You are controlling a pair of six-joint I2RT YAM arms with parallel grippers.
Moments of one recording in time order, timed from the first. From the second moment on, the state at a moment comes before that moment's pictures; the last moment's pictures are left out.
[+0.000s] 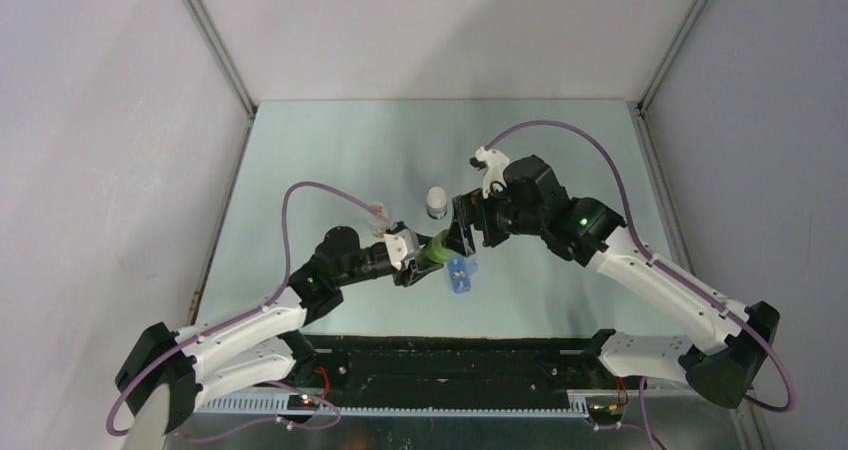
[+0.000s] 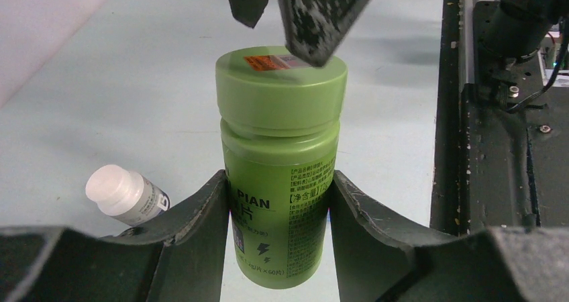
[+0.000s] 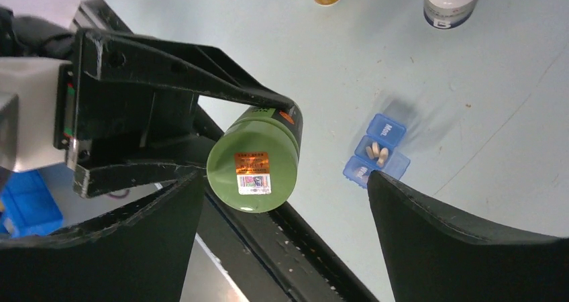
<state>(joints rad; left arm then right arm) -0.79 0.94 0.43 0.39 0.46 0.22 0.81 1.18 1.21 -0.61 -0.20 0.39</state>
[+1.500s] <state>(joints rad) -0.79 1.04 0.47 0.37 0.43 0.29 0.81 1.08 1.16 -0.56 -0.12 0.46</state>
